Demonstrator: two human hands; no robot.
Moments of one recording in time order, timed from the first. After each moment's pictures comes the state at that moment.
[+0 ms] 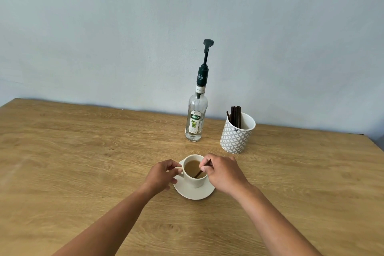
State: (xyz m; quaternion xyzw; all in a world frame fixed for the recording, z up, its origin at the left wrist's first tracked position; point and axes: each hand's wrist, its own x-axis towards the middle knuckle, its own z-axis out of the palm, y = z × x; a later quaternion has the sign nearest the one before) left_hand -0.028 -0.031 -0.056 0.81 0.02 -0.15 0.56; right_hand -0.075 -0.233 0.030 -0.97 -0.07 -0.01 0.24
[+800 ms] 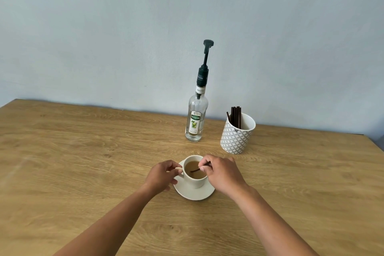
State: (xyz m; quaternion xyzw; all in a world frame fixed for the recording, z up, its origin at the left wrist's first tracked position) left_hand -0.027 -0.030 -0.055 0.81 0.01 -0.16 0.56; right_hand -0.074 -0.228 0.026 -0.97 -0.06 -0.02 0.23
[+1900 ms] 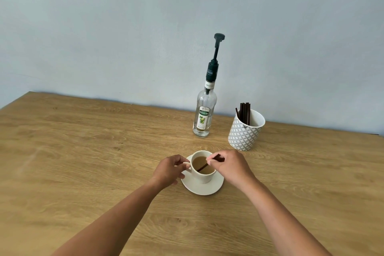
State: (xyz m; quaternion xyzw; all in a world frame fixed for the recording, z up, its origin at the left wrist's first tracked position) left_hand -0.027 -0.029 -0.057 0.81 0.01 -0.16 0.56; right_hand -0.071 -0.232 0.029 -0.93 0.02 0.01 0.36
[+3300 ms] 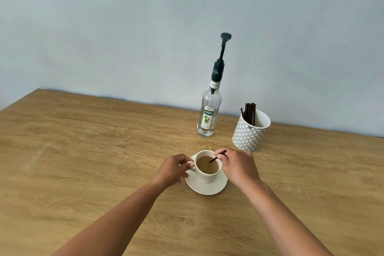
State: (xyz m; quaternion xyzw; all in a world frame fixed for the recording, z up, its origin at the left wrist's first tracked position) left_hand -0.024 -0.030 -0.062 0.81 0.02 -0.16 0.57; right_hand -0.065 -0.233 0.023 -0.98 -0.01 -0.06 0.19
